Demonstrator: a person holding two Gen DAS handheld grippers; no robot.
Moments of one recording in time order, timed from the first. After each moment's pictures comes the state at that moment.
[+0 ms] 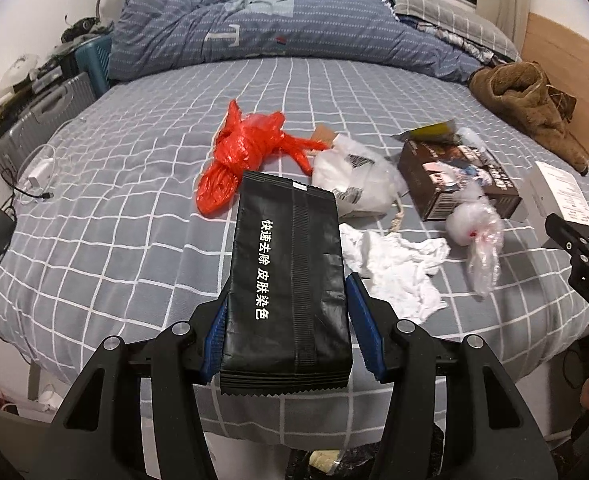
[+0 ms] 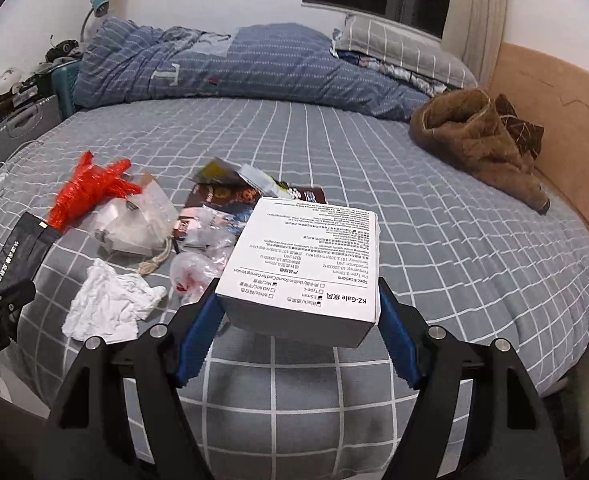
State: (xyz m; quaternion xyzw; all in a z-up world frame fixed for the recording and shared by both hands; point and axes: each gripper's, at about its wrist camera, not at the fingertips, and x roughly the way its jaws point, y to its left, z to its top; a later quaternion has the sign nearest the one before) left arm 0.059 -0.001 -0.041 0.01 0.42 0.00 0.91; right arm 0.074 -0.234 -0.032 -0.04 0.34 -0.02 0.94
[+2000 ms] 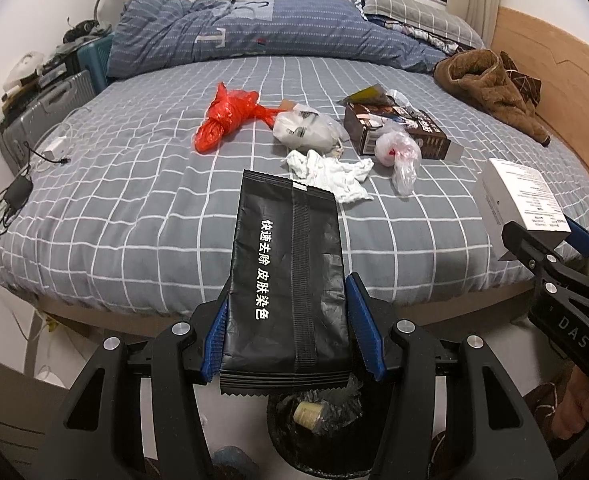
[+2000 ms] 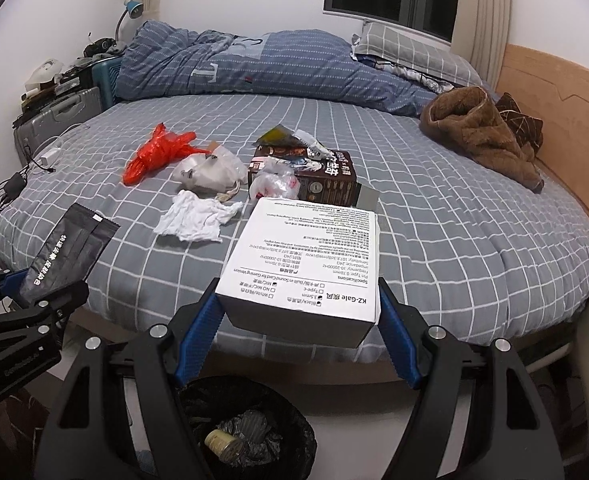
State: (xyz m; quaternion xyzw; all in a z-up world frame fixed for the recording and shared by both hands) left arm -0.073 -0.028 -0.035 0.01 0.42 -0.02 0.91; right arm -0.067 -0.212 -0.026 -0.04 0.34 0.02 0.94
